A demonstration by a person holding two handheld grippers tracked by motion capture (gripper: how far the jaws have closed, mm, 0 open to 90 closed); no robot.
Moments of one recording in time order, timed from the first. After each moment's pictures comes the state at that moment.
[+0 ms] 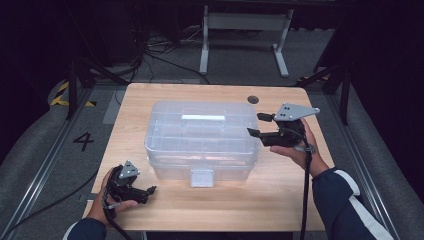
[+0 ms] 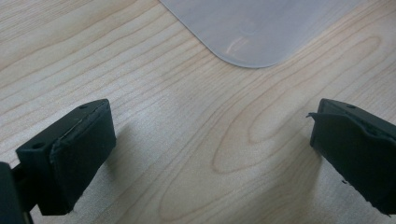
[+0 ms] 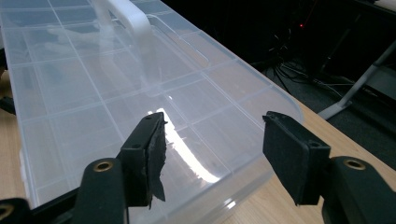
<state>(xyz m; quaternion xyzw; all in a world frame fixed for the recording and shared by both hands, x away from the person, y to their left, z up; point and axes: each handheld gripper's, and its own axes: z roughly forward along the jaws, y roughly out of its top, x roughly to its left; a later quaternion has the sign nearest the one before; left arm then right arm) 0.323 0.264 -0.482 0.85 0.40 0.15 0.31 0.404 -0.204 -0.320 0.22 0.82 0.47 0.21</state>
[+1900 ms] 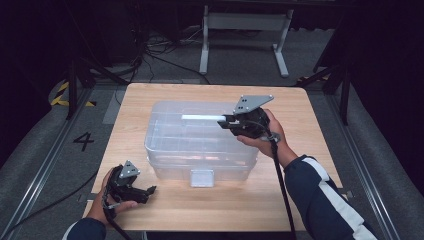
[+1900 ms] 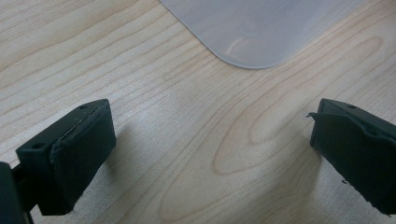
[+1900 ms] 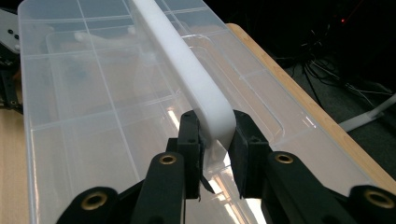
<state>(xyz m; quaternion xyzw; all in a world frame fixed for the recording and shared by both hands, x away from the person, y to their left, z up) 0.323 0.263 -0.482 0.85 0.40 0.15 0.31 0.422 -0.120 -0.305 0.17 0.86 0.44 0.18</state>
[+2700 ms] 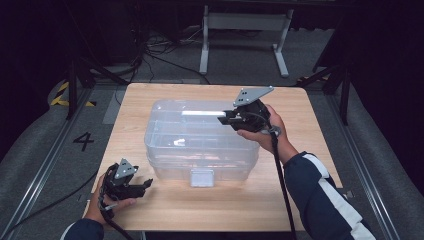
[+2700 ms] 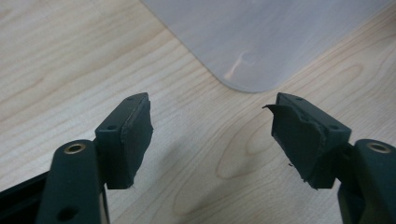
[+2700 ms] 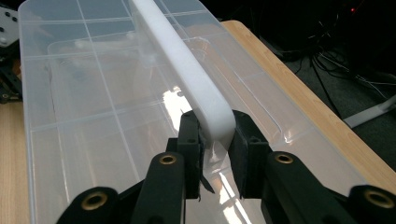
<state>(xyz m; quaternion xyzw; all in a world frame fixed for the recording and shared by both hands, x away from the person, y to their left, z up) 0.314 0.264 -0.459 0.83 0.40 0.18 0.34 0.432 -0.119 -0.292 0.18 0.87 0.43 0.16</state>
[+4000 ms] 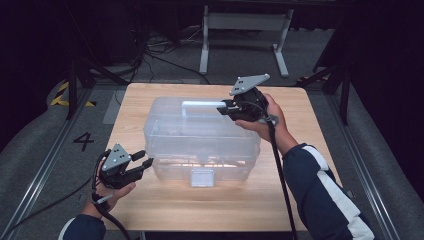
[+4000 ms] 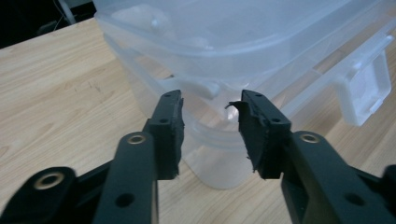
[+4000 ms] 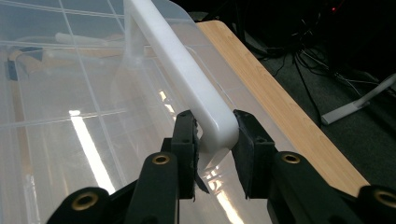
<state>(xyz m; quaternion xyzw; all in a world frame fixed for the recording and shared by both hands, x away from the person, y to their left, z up) 0.316 0.252 -0.394 0.80 0.36 0.22 0.44 0.446 -0.111 -0.273 0.18 0.88 0.40 0.19</state>
